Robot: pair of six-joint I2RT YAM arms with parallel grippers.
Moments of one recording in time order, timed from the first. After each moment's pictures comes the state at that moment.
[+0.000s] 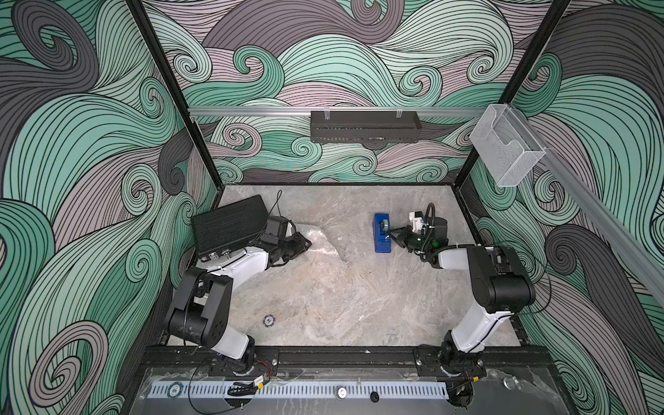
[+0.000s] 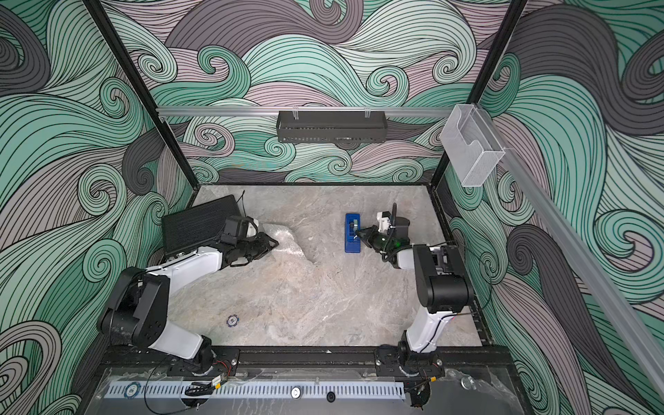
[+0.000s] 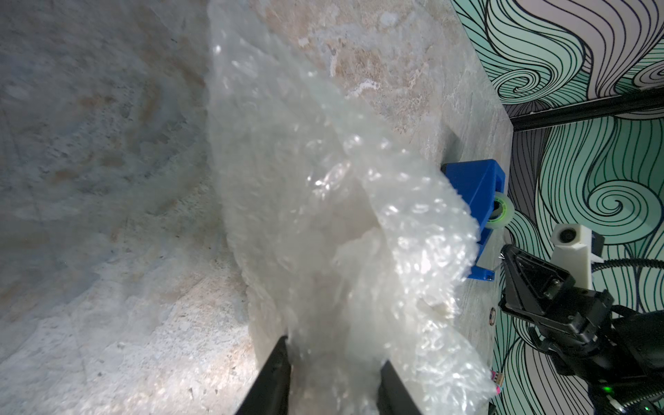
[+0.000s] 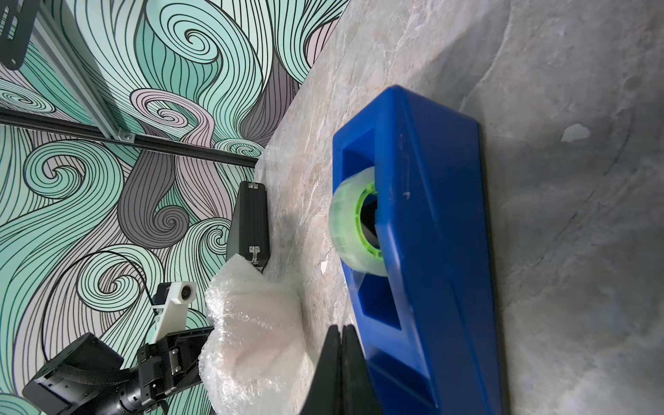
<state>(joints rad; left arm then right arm) -0.28 1.52 0.81 -0.11 0.35 -0.77 0.04 1.77 0.73 0.51 -0.72 0.82</state>
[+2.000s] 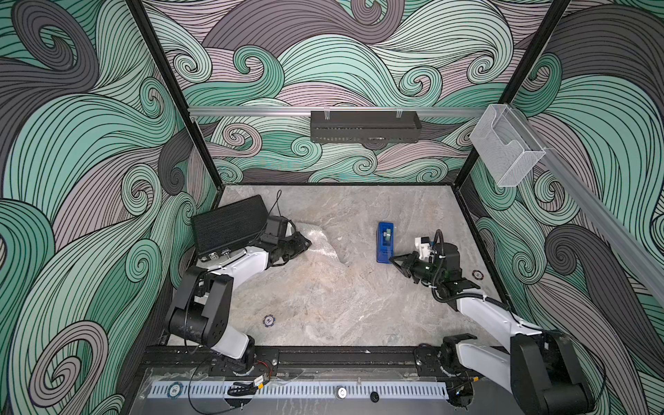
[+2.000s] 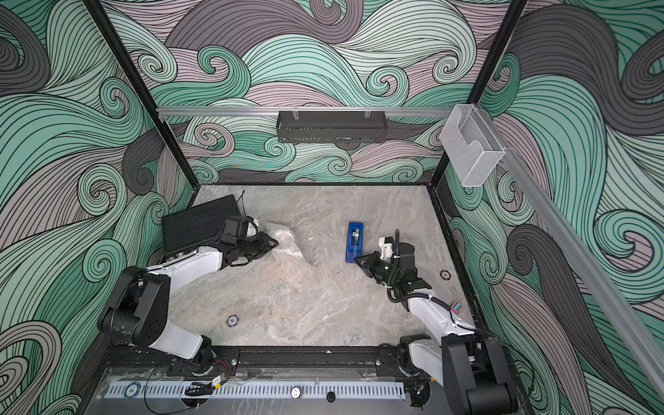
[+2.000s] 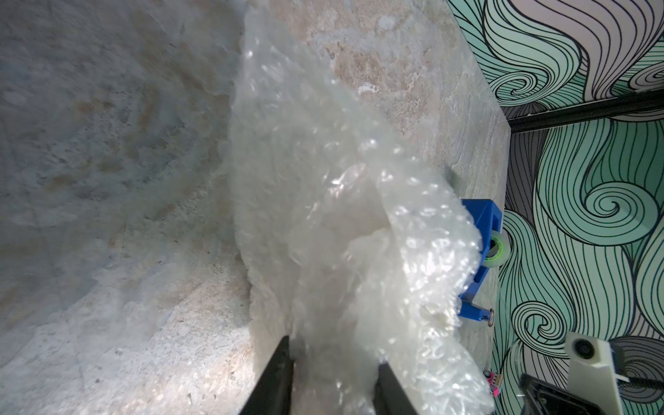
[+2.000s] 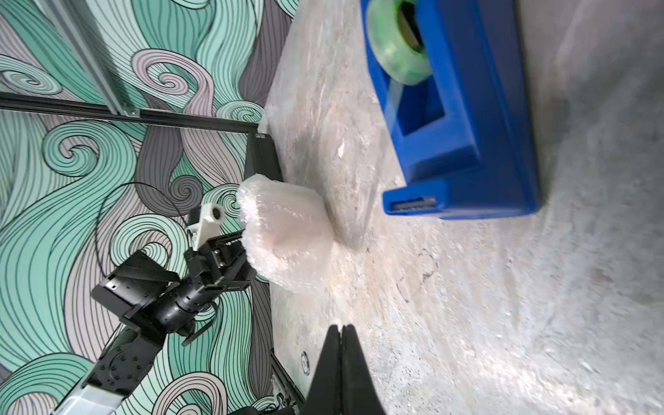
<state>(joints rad) -0.28 1.52 0.81 -0.09 0.35 -0.77 0.16 1.13 0.37 0.16 -0.63 0.96</state>
